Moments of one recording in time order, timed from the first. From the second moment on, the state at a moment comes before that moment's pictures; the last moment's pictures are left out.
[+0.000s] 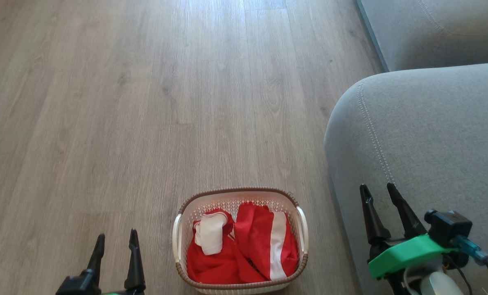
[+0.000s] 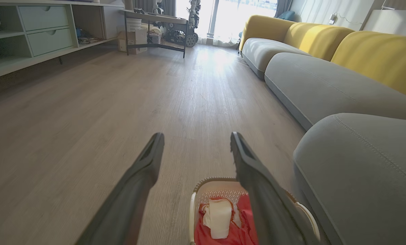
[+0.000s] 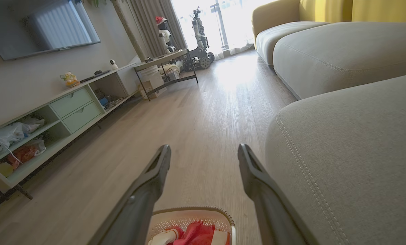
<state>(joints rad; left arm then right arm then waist) 0.08 0.04 -0.11 0.19 -0.25 0.07 -0.21 -0.01 -0.09 0.10 0.27 0.41 0.13 -0.25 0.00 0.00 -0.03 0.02</state>
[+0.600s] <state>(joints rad) 0.08 0.04 -0.14 0.21 -0.09 0.09 -0.25 -0.01 -0.05 0.06 0.28 0.18 0.13 -0.25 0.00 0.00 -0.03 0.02</state>
